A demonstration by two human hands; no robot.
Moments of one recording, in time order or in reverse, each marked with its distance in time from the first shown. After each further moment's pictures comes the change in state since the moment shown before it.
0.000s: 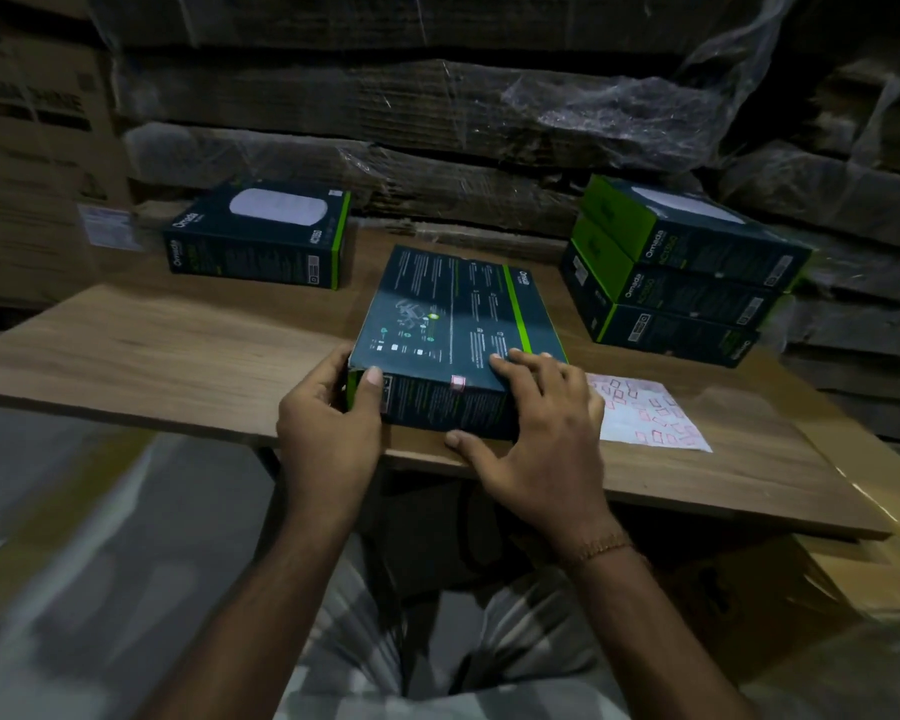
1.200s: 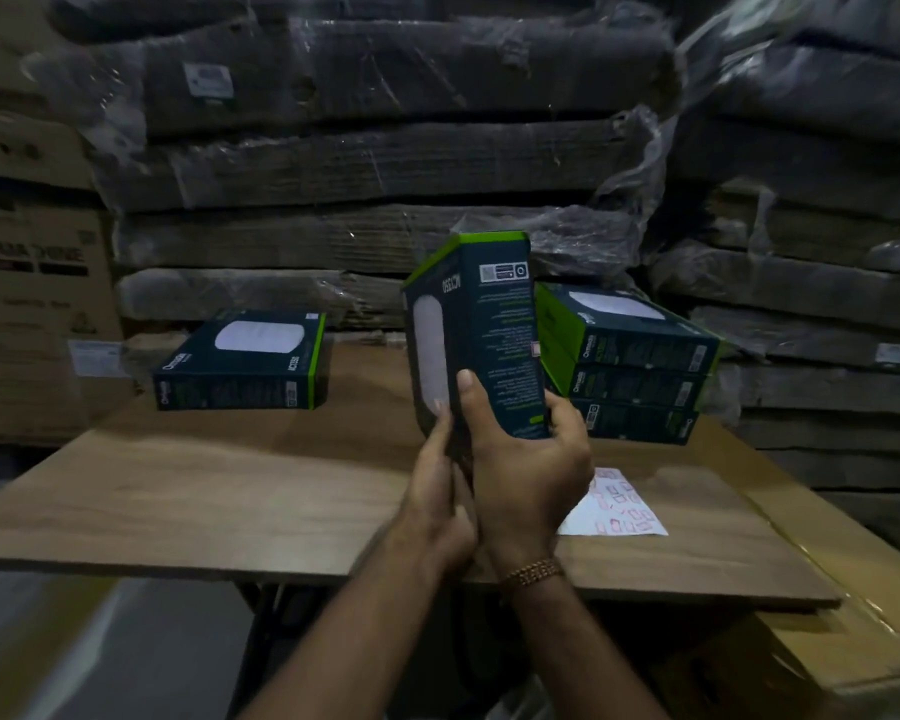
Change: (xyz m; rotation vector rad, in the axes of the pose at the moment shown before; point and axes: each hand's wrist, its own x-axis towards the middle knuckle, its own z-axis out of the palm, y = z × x) left_hand 0.002 0.062 0.109 -1.073 -0.681 -0.772; right_hand 0.063 -0.063 -0.061 0.673 0.668 0.615
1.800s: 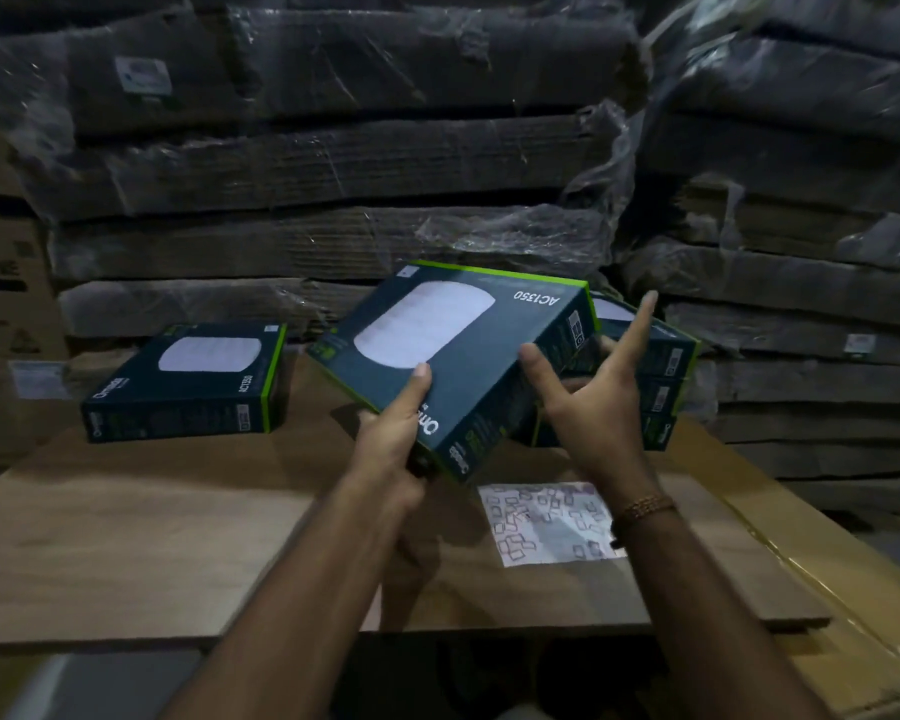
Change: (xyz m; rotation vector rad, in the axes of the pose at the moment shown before) left_hand 0.085 0.041 0.004 0.384 0.257 0.239; right_hand 0.142 0.030 -0.028 -0.061 -0.371 -0.149
